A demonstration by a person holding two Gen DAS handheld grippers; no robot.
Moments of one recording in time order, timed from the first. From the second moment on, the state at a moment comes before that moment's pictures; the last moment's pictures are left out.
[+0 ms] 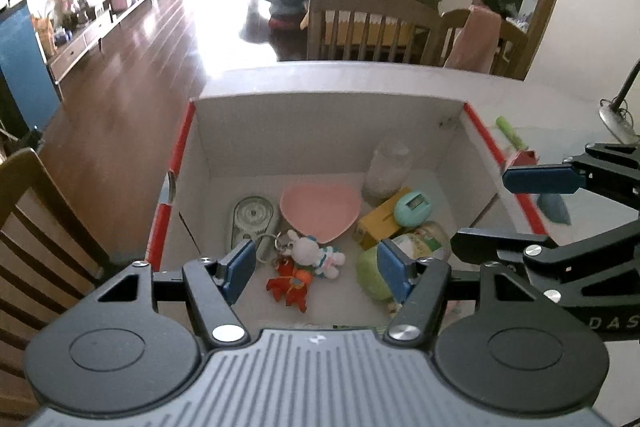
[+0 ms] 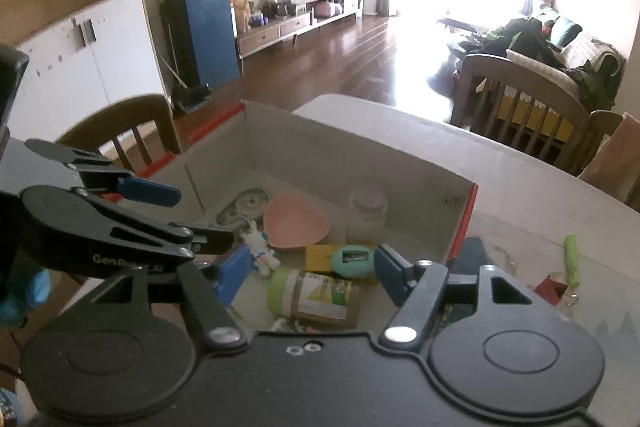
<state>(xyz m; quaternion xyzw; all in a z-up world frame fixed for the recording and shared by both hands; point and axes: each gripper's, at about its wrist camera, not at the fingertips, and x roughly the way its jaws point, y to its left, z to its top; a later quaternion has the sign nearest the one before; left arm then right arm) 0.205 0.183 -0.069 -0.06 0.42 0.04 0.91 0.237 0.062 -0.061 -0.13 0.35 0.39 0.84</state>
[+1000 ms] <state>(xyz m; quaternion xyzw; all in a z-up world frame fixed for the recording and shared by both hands) 0.162 0.126 -0.013 -0.08 0.35 0.06 0.93 0.194 -0.028 -0.017 -0.05 0.29 0.40 0.87</state>
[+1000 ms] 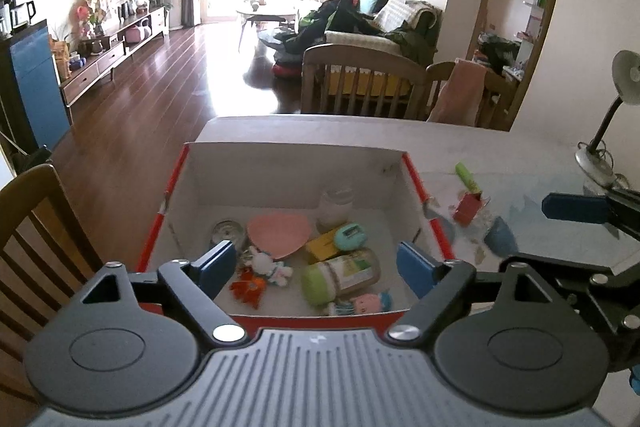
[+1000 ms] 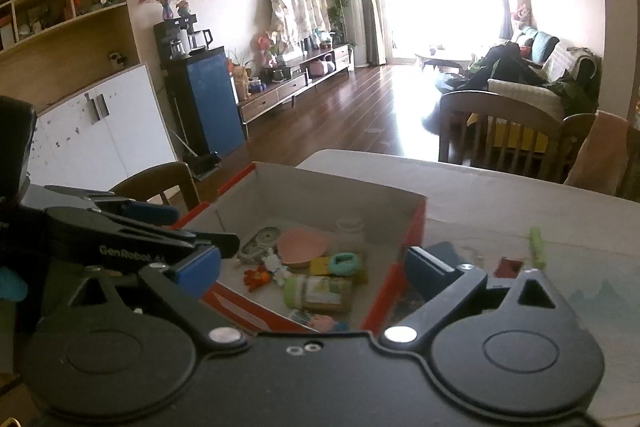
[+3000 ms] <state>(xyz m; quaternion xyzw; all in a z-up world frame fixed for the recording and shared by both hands) 0.384 -0.065 -0.156 -0.06 0.37 0.07 0.92 0.473 -0.122 -0.154 -0.11 0.41 0.32 0.85</state>
